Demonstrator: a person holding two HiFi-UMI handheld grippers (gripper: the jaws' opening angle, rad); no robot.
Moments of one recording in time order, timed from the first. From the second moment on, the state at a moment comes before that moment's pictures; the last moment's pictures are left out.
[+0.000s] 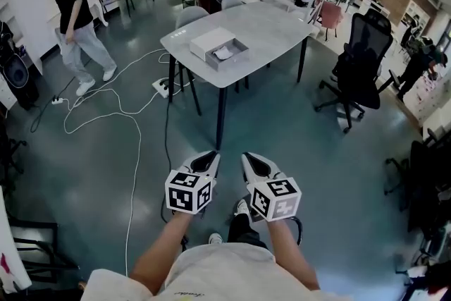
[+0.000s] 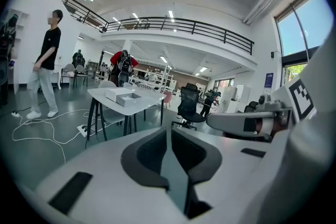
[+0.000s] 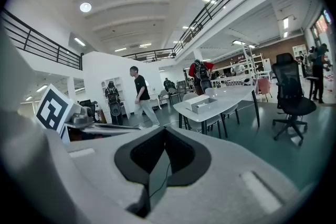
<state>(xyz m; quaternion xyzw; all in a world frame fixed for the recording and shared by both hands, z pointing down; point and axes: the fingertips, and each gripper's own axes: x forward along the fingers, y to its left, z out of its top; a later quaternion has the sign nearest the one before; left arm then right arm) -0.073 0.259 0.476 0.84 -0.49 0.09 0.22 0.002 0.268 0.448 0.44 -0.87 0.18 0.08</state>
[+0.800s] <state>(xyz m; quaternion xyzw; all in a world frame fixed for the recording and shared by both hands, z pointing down) -0.046 0.098 0.486 0.82 -0.51 0.11 0.23 0.022 0.102 0.458 0.40 -0.89 0.20 0.07</state>
